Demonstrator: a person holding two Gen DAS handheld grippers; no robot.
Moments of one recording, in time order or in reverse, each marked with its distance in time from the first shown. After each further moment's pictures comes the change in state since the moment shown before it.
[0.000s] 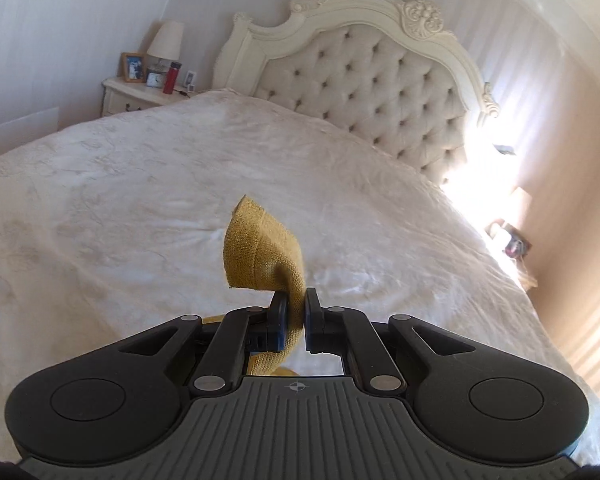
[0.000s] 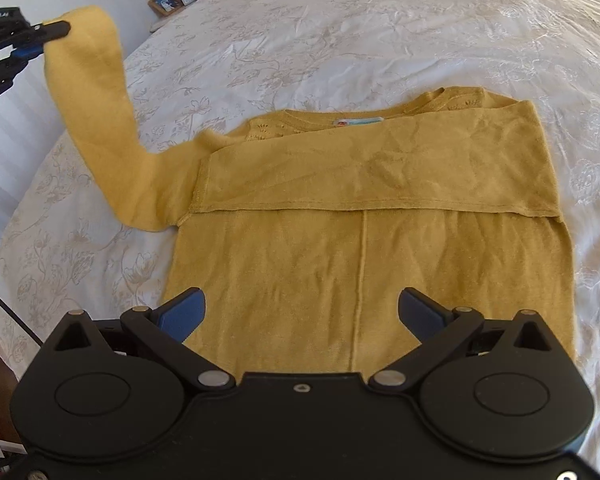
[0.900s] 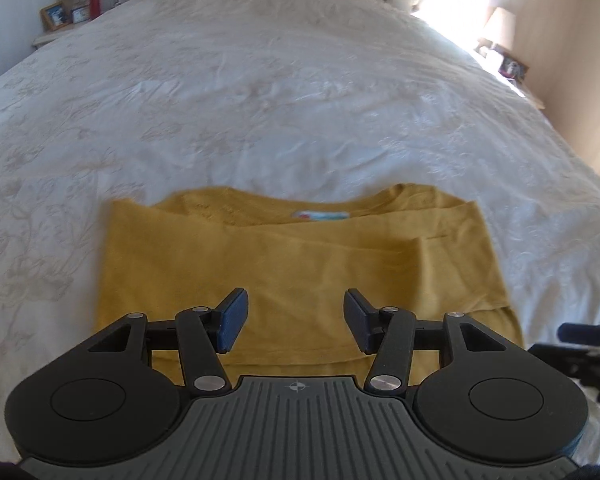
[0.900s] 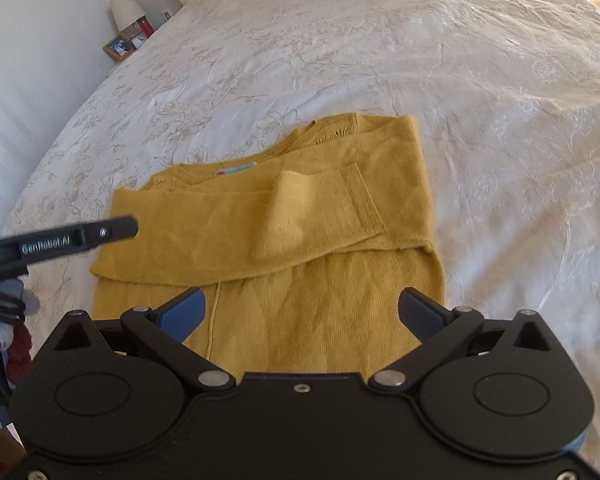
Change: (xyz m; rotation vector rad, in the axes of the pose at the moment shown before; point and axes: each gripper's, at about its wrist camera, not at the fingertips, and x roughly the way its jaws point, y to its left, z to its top) left arm 0.084 -0.044 -0.133 0.282 0.381 0.093; right arm -0.013 -0.103 0.038 0.075 -0.084 -0.060
